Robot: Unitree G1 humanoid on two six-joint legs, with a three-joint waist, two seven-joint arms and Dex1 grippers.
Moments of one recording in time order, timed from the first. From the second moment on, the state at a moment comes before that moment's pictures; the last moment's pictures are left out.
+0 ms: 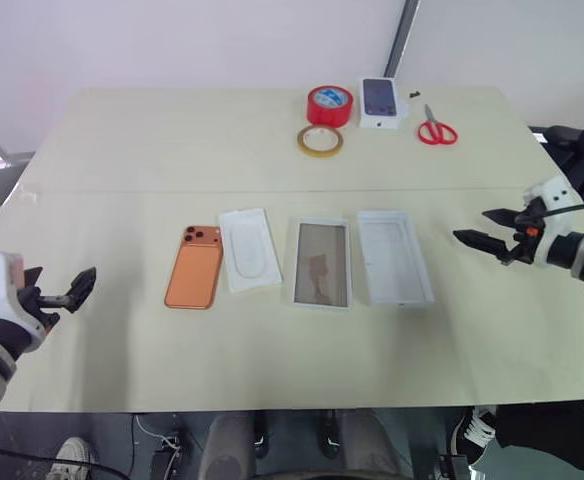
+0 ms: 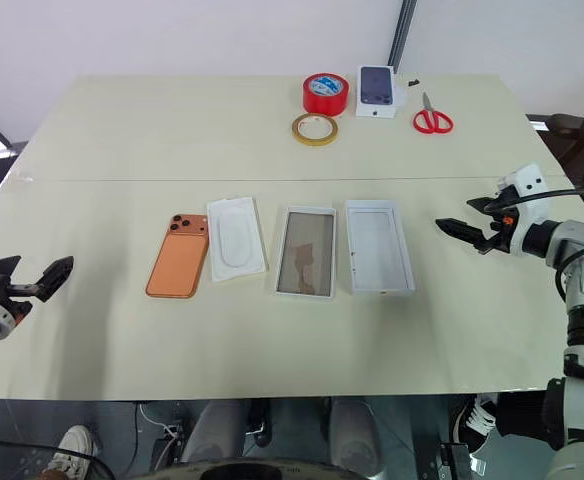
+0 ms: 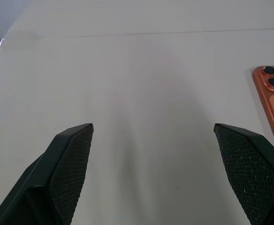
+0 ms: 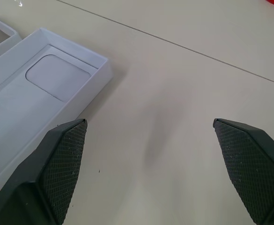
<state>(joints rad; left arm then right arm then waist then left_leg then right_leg) 0.20 0.61 0.72 -0.52 -0.58 0.83 -0.32 -0.53 -0.89 -0.20 0.53 0.29 0.39 1.05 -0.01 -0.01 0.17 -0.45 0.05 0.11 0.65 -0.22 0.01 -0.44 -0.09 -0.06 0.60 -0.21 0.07</state>
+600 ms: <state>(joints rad) 0.06 0.58 0.56 -0.64 -0.70 0.93 -0.29 -0.55 -0.83 -0.13 0.31 0.29 0.41 1.04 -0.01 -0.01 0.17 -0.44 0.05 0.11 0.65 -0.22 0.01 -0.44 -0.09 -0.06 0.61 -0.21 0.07</state>
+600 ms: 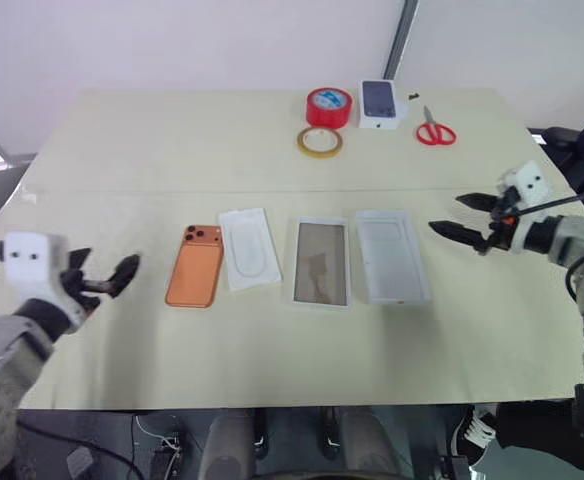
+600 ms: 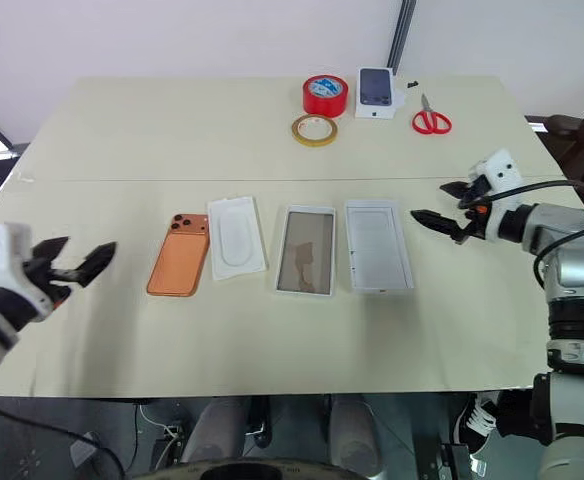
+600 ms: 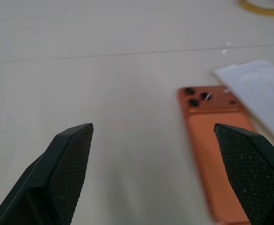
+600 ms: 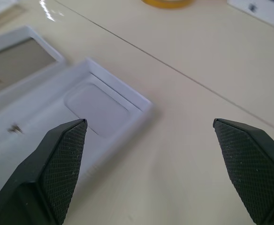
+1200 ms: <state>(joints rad) -0.33 0.31 0.33 -0.53 -0.85 1.40 0.01 -0.38 -0.77 0.03 -0.37 0.41 0.66 0.97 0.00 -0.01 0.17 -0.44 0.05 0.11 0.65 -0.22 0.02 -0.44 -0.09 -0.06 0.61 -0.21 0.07</state>
